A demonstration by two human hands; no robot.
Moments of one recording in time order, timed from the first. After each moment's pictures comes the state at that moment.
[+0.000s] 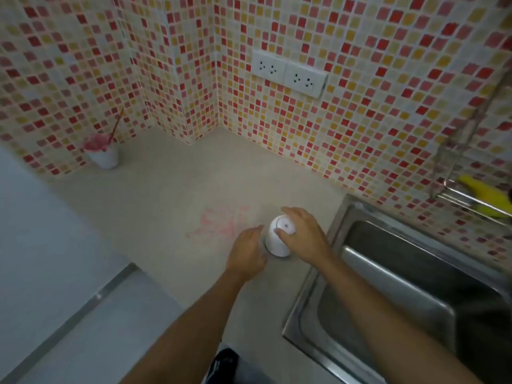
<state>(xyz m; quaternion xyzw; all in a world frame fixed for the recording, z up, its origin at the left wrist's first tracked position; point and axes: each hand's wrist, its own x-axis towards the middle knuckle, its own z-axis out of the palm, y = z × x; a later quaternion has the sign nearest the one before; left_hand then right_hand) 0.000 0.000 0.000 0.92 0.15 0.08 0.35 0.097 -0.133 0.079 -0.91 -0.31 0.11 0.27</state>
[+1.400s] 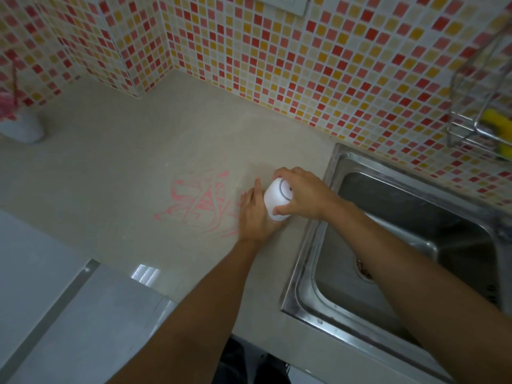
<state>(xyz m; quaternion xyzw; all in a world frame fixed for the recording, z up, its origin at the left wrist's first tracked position) 0.070 -0.031 -0.046 0.91 0.17 0.10 0.38 0.146 -0.135 0.082 -0.91 -0.33 0.21 0.14</state>
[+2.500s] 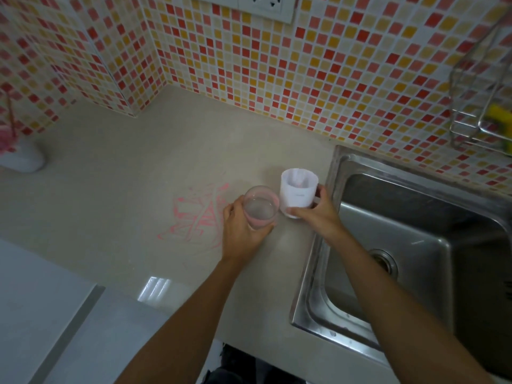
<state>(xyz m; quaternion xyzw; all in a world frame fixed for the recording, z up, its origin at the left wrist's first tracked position) 0.045 0.005 -0.018 0.84 0.22 0.14 0.47 0.147 -0.163 0.001 -0.80 0.02 0.19 0.56</state>
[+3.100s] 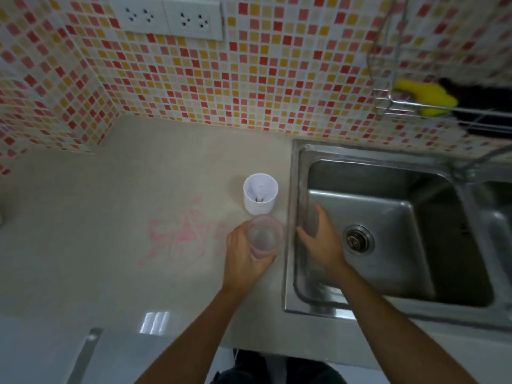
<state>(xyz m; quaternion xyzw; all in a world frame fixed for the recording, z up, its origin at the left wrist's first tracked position) 0.003 -0.036 -0.006 0.85 0.05 0.11 0.51 0.063 -0.231 -0.009 -0.89 0.06 0.06 0.45</state>
